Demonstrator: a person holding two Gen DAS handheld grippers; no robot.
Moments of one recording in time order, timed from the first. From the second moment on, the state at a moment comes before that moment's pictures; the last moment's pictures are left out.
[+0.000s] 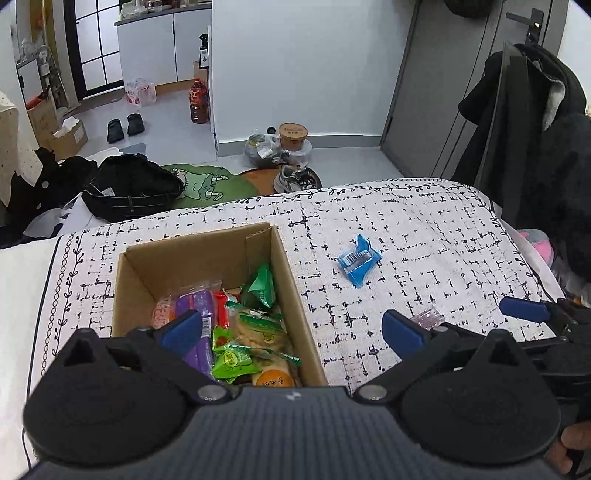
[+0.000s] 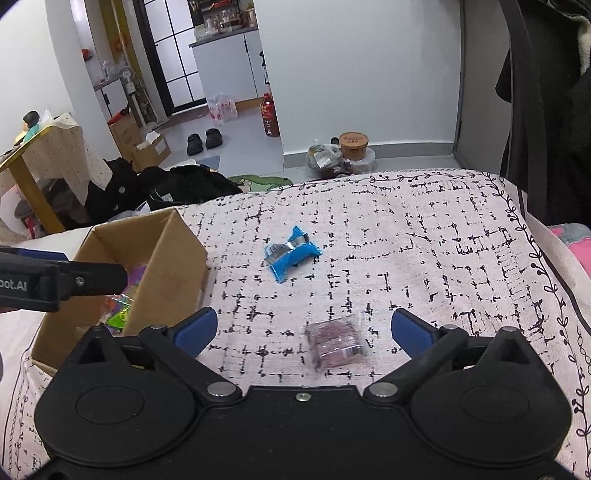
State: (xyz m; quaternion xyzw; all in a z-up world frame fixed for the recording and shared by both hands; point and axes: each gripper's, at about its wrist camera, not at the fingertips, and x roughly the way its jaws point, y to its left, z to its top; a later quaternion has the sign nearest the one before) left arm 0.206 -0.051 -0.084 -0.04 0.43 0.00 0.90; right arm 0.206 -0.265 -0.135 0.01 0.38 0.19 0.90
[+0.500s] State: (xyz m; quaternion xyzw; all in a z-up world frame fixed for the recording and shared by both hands) left arm 0.237 -0.085 -0.092 -0.02 0.43 -0.01 0.90; right arm 0.230 -0.280 -0.177 0.02 0.41 0.20 0.89
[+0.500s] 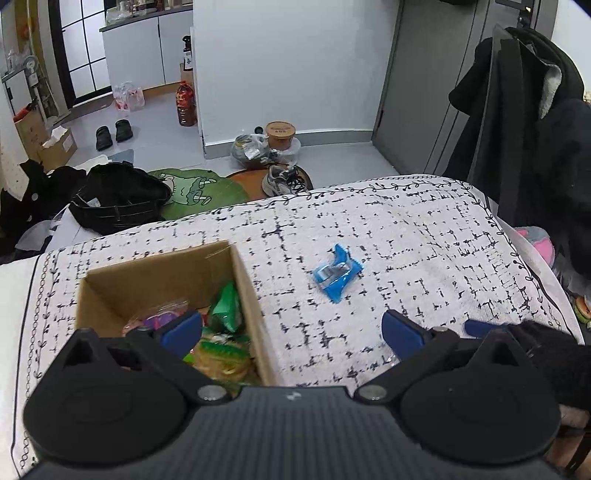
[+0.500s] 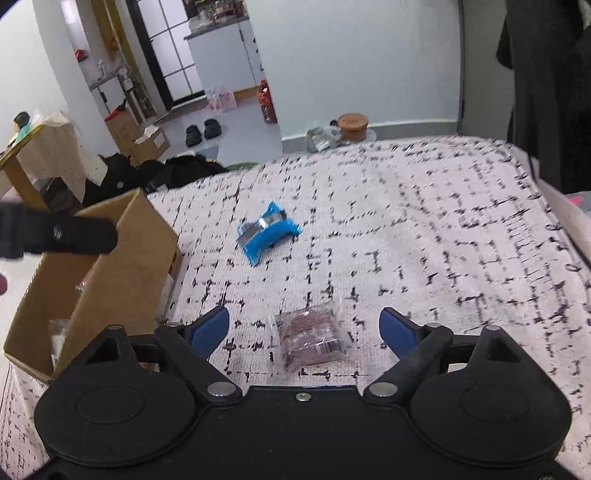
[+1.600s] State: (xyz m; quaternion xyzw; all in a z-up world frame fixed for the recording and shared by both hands) left arm 0.313 -0.157 -0.147 0.04 0.46 0.00 0.89; right arm 0.267 -0.356 -0.183 0.13 0.41 0.16 0.89
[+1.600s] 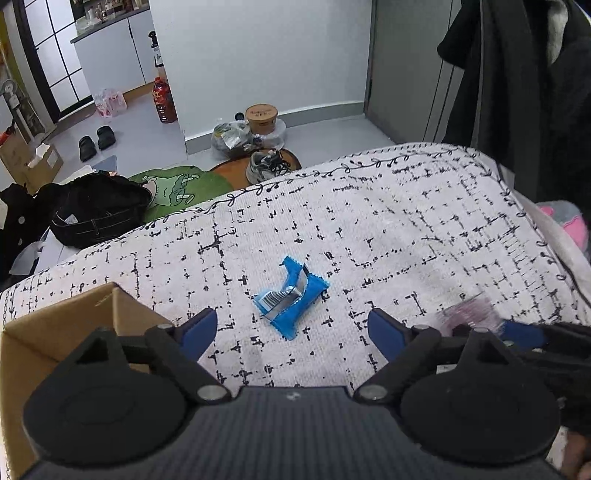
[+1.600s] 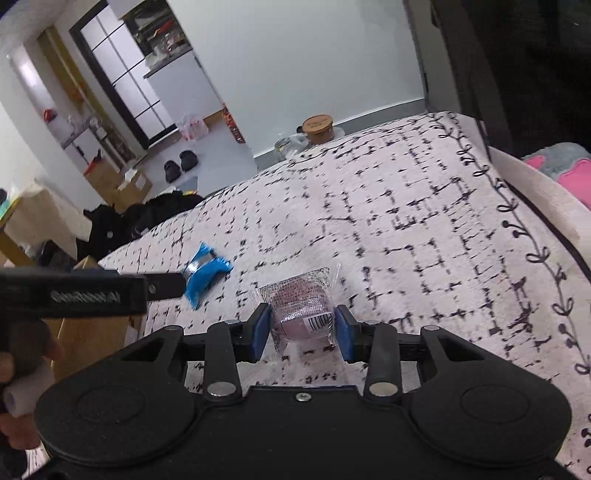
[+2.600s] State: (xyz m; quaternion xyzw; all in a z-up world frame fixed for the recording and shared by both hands) left arm 0.350 -0.167 -0.192 0.06 0.48 0.00 0.87; right arm 0.277 -0.371 -0.189 0.14 0.41 0.13 0.89
